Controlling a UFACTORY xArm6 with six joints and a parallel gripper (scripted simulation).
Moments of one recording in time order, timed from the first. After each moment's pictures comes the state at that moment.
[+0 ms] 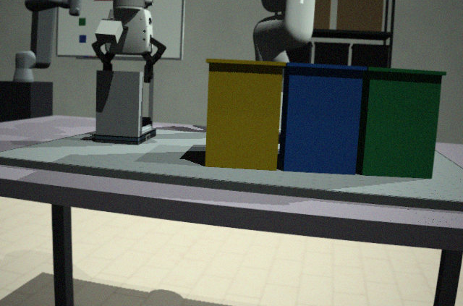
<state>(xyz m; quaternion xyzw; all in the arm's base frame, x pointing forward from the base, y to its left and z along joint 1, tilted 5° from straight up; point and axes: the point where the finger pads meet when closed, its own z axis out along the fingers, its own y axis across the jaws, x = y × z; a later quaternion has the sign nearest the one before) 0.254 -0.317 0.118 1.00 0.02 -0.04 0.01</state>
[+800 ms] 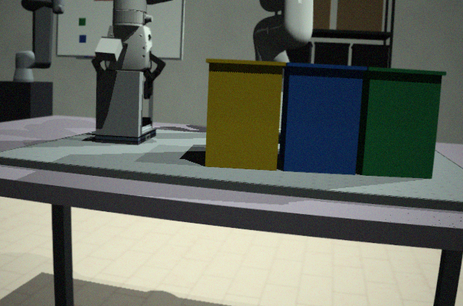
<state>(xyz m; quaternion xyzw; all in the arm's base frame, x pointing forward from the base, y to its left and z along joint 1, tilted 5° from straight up) 0.251 -0.318 0.082 1.00 0.02 -0.04 0.01</state>
